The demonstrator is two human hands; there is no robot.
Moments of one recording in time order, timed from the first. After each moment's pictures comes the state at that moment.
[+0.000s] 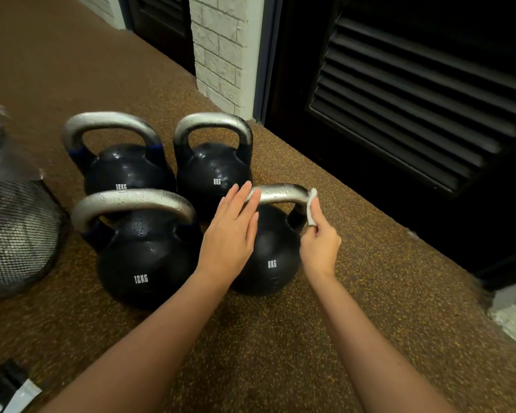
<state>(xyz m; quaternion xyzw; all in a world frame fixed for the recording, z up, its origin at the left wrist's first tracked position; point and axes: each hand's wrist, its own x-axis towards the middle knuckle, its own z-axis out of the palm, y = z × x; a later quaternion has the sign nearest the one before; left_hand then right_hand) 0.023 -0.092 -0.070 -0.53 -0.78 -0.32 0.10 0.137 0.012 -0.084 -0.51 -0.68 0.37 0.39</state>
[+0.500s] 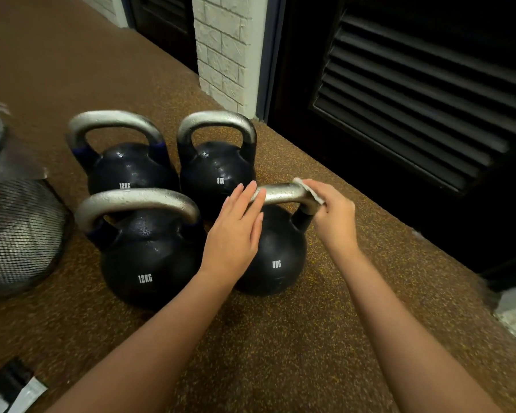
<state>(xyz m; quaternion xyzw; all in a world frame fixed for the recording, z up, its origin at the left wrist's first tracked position) 0.022 -0.094 -0.069 -0.53 -0.78 -0.32 0.10 0.136 0.045 -0.047 -0.37 -0.81 0.28 0.36</state>
